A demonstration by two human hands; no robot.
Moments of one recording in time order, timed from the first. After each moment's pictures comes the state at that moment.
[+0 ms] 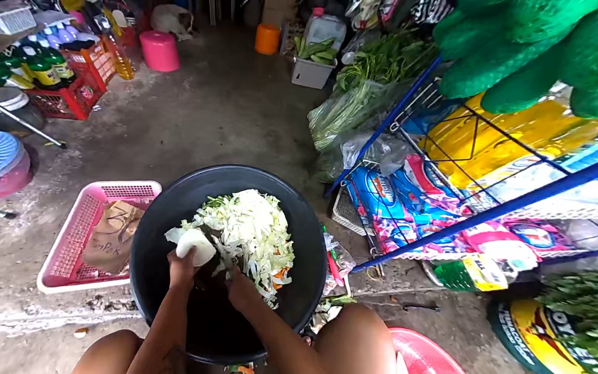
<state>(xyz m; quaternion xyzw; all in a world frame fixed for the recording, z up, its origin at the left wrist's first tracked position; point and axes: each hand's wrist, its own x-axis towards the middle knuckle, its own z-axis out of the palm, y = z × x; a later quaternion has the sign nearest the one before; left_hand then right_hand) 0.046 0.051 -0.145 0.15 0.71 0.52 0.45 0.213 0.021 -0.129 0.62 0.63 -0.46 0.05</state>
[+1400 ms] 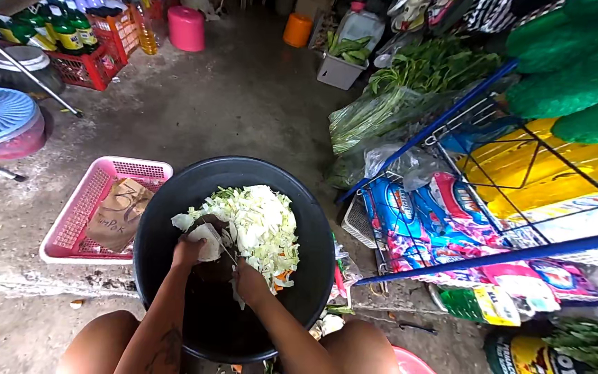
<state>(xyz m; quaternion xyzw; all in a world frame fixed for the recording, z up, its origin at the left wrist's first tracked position) 0.025 0.063 -0.145 0.26 0.78 0.31 0.47 0.221 0.037 -0.128 0.60 0.69 -0.40 0.11</state>
